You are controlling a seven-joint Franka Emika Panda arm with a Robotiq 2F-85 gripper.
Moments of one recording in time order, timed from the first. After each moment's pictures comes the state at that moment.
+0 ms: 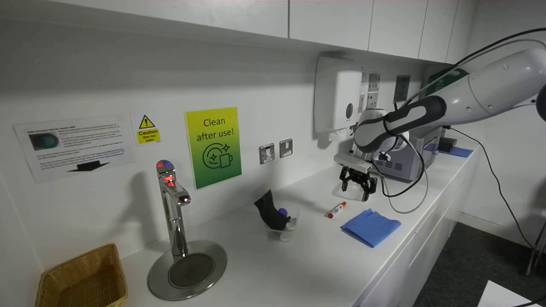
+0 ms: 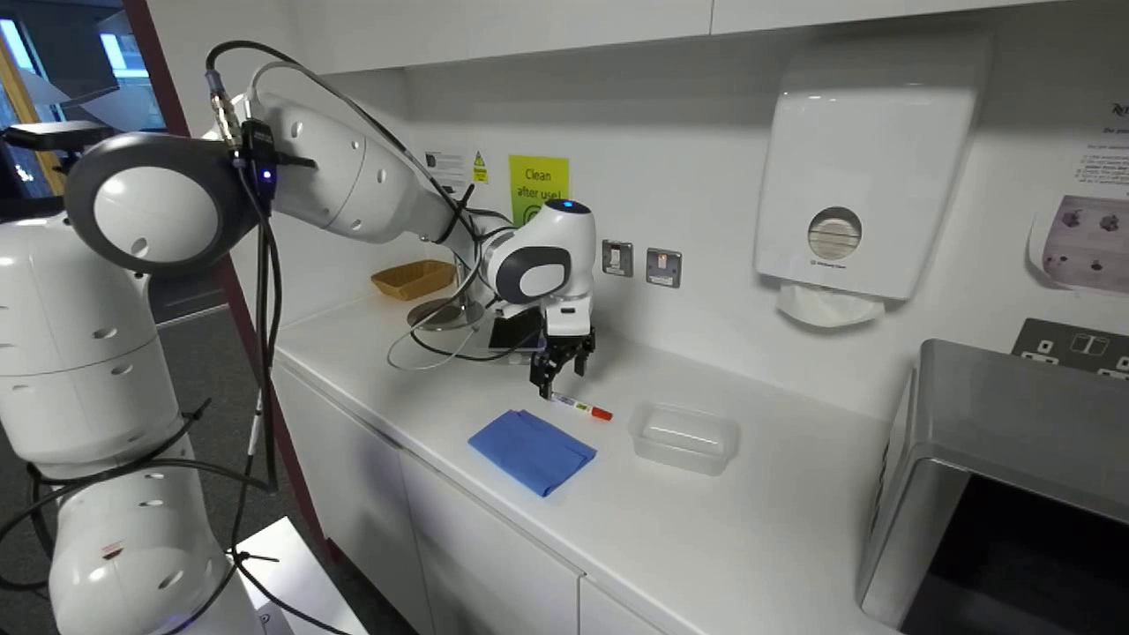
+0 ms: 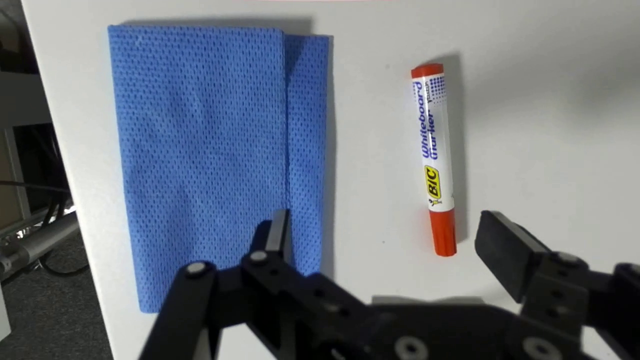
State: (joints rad) arm -0.12 0.10 -0.04 -2.07 0.15 2.22 1.32
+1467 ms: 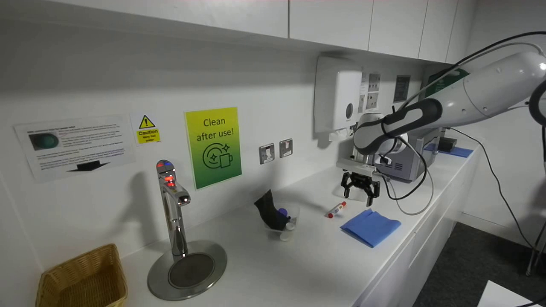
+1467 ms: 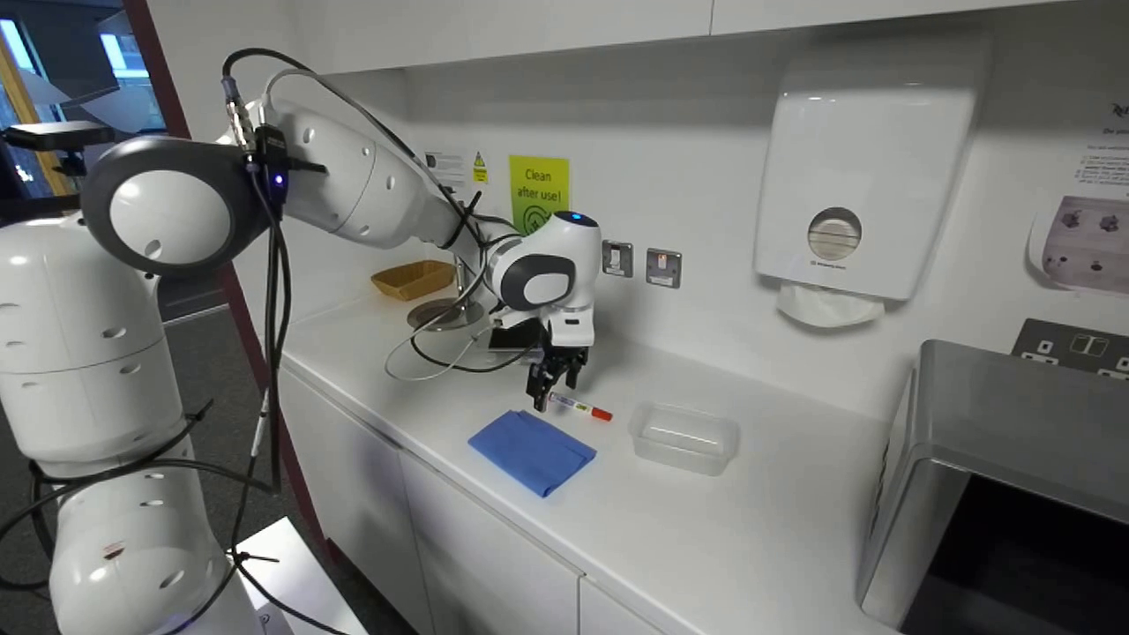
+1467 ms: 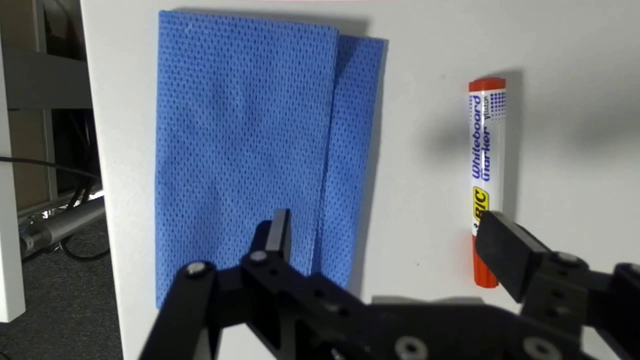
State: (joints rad) arm -0.11 0.12 -0.05 -2.06 0.16 2.15 1.22
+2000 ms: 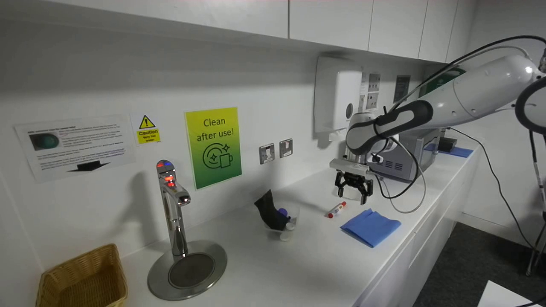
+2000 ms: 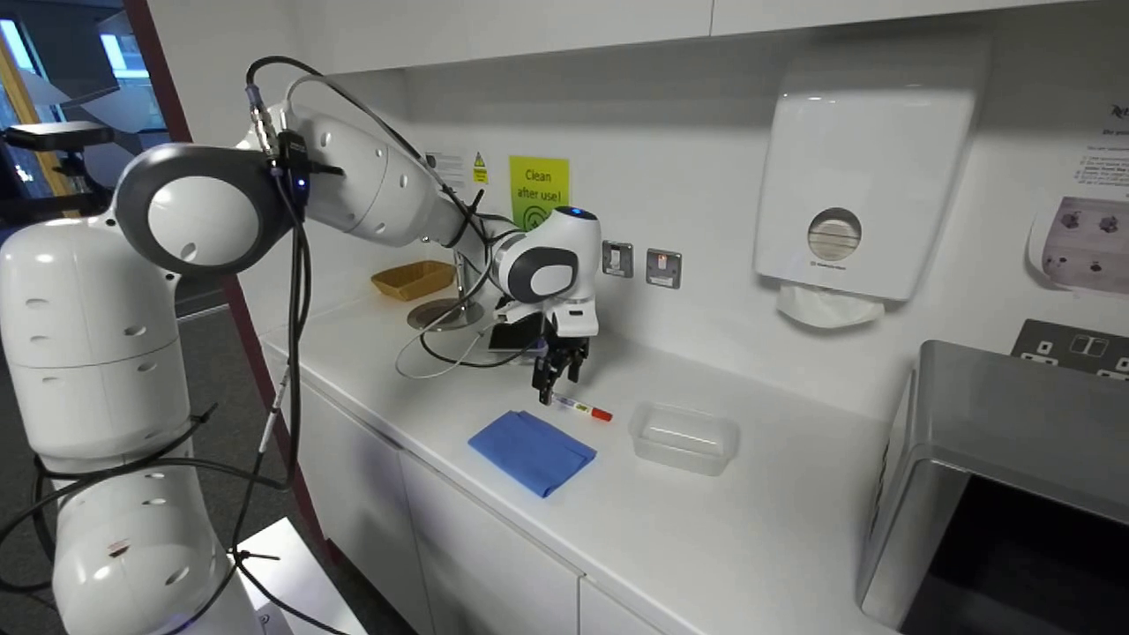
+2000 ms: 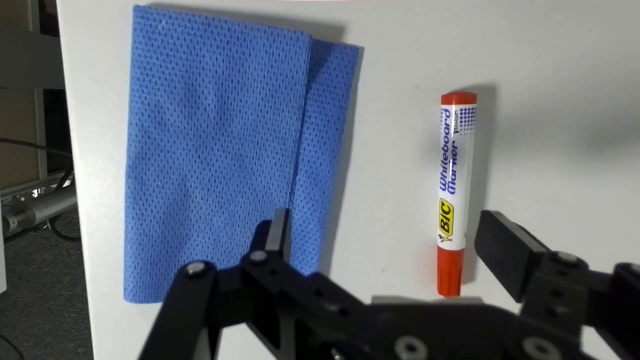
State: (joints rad) arm -0.08 0.18 -0.06 -1.98 0.13 2.12 1.22
